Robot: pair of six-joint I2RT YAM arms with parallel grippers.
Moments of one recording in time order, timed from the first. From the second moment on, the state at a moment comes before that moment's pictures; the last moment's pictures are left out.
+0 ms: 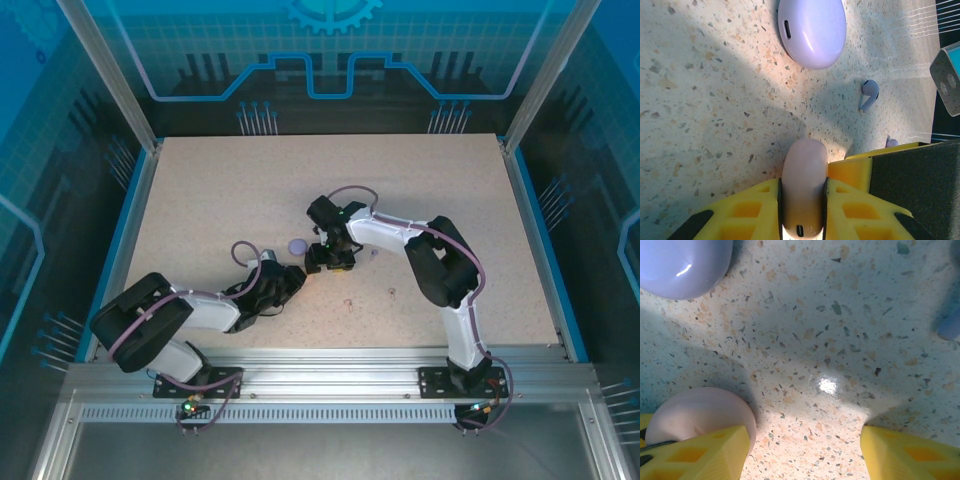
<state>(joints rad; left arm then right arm) -0.68 1.49 0.32 0.55 -0.08 -1.34 0.73 2.08 1.50 -0.81 -0.23 0.54</state>
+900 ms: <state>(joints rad) -0.48 1.33 0.30 0.47 0.20 -1.01 0.59 1.85 1.38 -0.68 -0.39 0.57</state>
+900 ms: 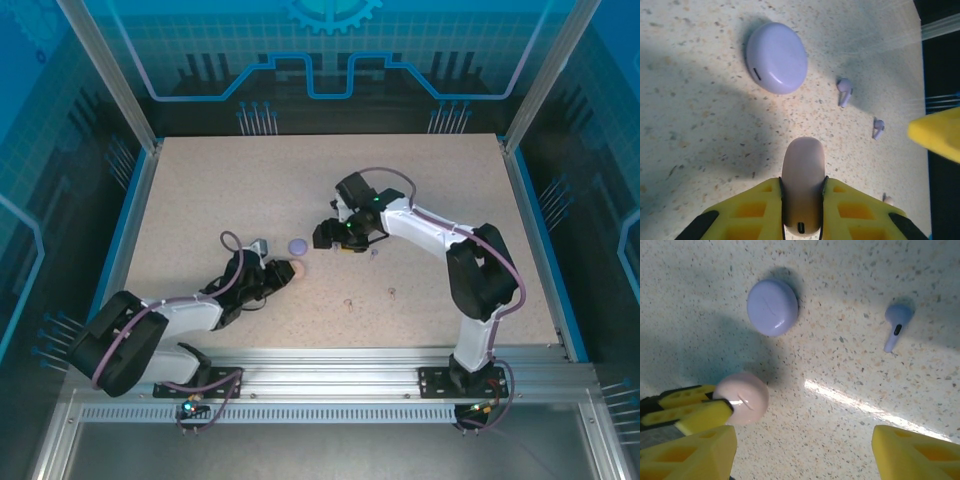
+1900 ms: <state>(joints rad) -0.46 1.33 0.45 0.42 0.47 -0.87 0.55 1.72 1.11 -0.39 -0.62 0.53</state>
